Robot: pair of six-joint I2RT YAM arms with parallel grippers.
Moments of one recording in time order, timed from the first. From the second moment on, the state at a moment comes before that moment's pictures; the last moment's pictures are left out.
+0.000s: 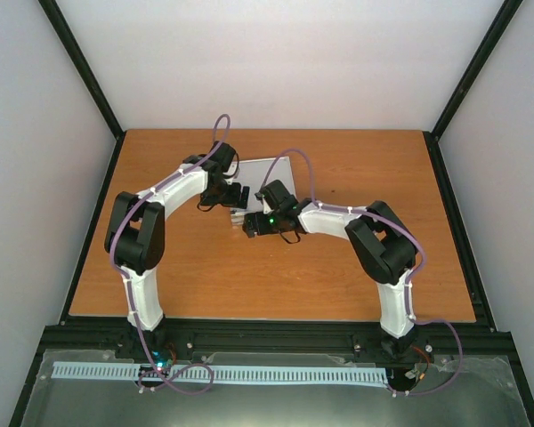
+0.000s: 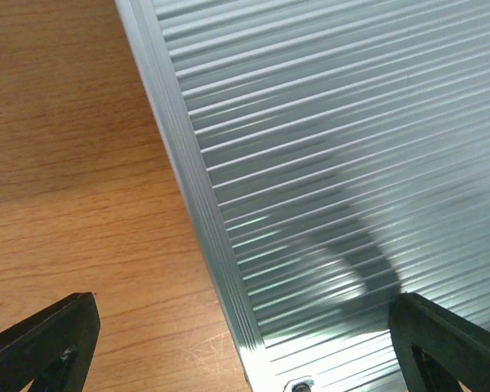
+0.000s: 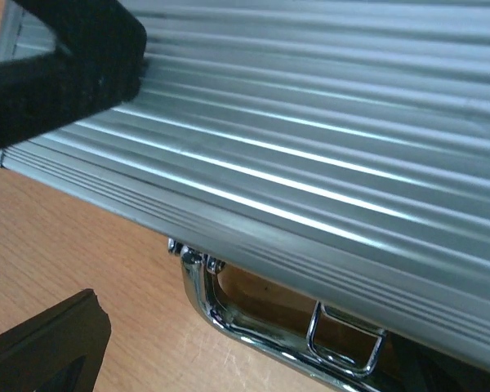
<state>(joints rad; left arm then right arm) -0.39 1.94 1.49 -0.80 0.06 -0.27 0.73 2.01 1.28 -0.23 -0.19 0.45</state>
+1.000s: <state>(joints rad) -0.39 1.94 1.49 -0.78 0.05 -0.26 0.51 2.09 1.11 0.27 -0.95 0.34</state>
